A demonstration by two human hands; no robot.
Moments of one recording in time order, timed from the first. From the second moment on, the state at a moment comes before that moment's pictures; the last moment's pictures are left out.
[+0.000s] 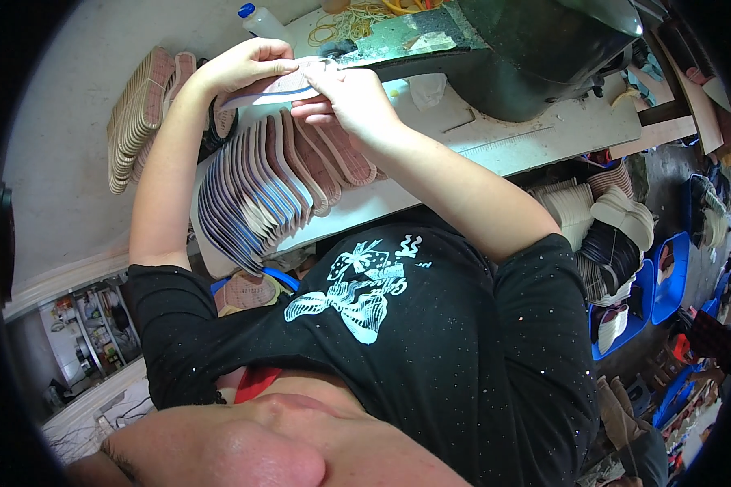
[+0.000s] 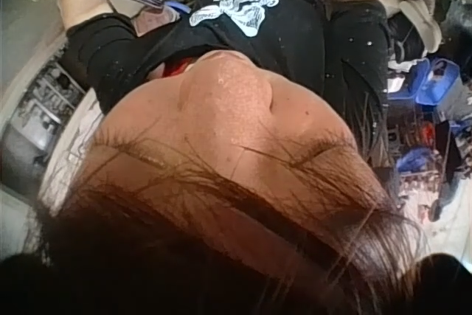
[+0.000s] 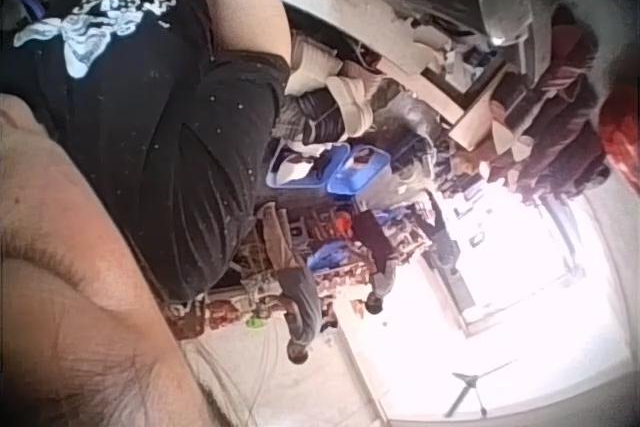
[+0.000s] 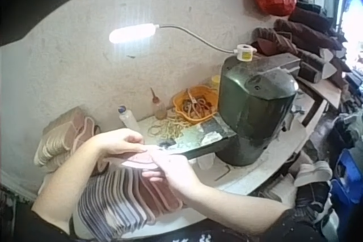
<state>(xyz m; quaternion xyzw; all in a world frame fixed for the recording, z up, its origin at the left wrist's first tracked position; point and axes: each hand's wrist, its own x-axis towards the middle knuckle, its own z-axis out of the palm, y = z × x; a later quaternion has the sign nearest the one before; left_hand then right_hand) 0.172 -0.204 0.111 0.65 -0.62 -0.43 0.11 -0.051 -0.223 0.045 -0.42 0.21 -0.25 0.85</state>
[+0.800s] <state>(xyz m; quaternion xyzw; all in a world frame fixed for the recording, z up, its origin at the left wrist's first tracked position) 0.119 -0.135 0.120 0.66 -0.58 -0.43 0.19 -0.090 -0.225 0.053 -0.51 0.22 -0.11 0.82</state>
